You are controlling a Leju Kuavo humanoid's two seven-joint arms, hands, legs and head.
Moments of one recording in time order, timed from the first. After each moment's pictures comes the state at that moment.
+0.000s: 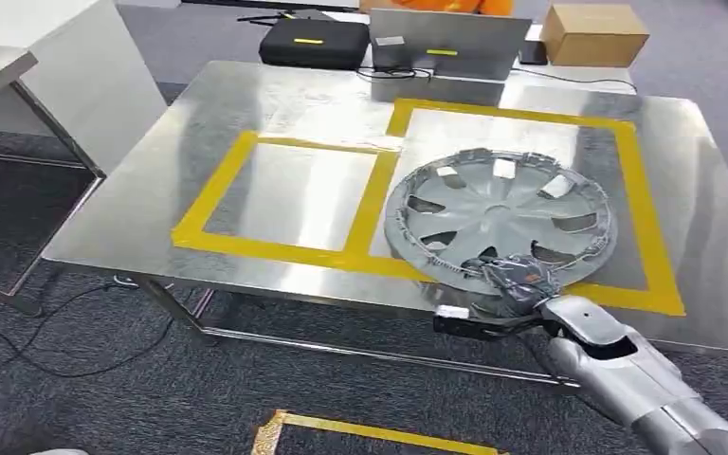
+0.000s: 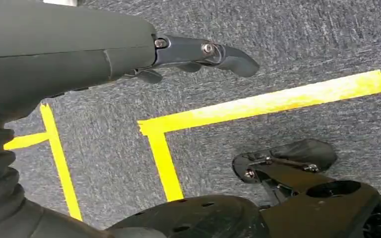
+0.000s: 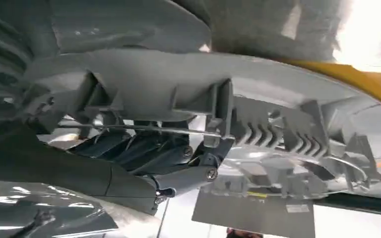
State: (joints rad) left arm -0.06 -0.12 1.00 -0.22 -1.36 0.05 -0.49; right arm -0.41 -0.28 0.57 -1.08 0.97 -0.22 -0.09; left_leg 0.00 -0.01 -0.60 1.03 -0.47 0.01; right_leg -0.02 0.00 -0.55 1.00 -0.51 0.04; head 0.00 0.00
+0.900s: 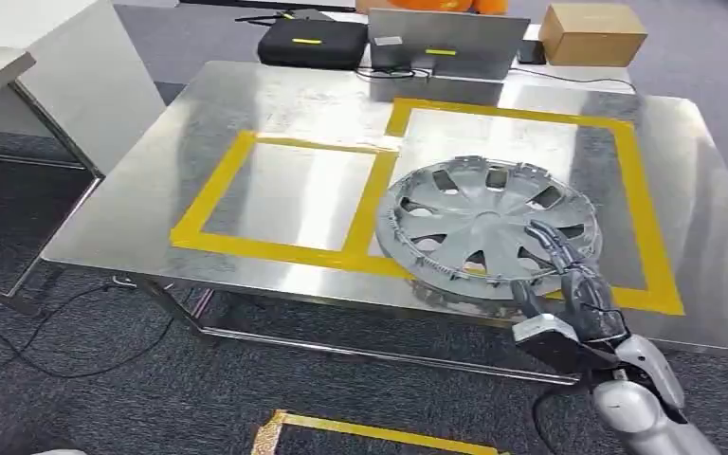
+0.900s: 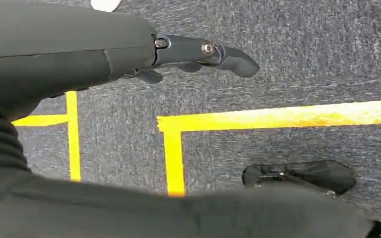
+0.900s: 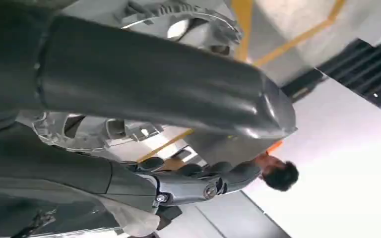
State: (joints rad) left arm -0.04 -0.14 1.06 -0.22 -1.28 0.19 -0.43; right arm -0.02 -0.24 0.26 -1.70 0.40 -0.28 -0.24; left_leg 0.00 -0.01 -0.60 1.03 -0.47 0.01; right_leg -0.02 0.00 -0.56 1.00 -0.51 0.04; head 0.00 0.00
